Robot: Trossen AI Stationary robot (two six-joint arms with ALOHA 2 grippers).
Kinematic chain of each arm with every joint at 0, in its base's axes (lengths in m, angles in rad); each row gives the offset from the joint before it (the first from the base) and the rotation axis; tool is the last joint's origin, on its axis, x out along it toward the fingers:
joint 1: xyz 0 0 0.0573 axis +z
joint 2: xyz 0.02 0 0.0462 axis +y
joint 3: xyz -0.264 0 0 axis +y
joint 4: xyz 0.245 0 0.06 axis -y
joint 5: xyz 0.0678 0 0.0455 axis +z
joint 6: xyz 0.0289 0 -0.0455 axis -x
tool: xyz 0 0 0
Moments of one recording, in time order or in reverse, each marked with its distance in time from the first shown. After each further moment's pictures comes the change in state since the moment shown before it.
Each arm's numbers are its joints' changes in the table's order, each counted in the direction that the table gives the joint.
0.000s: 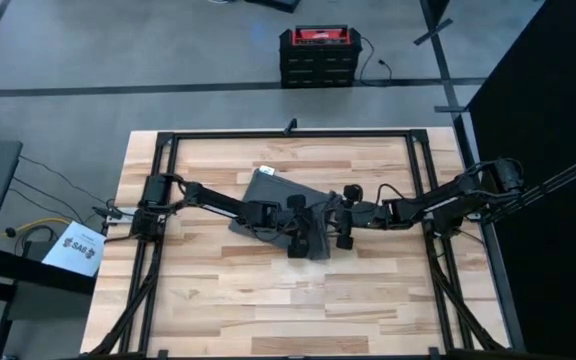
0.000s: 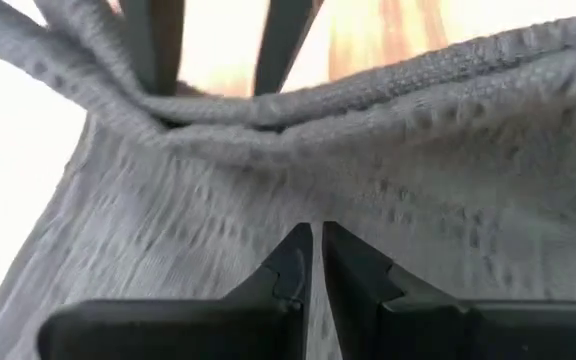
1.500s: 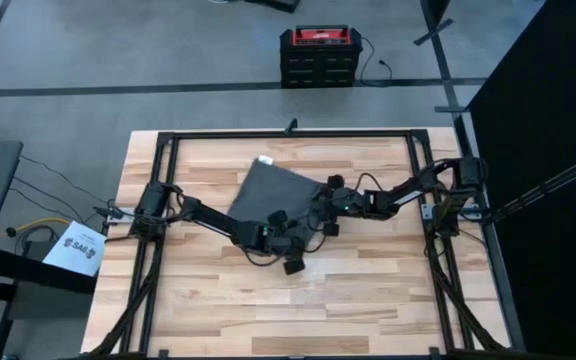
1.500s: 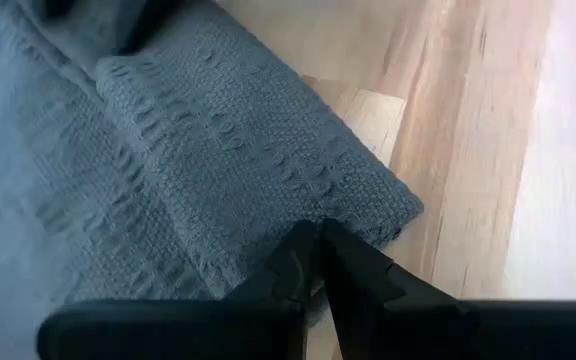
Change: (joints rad) left arm -0.156 0.038 0.062 -0.084 0.211 0.489; right arm -0.184 0.297 -0.118 0.146 0.078 0.228
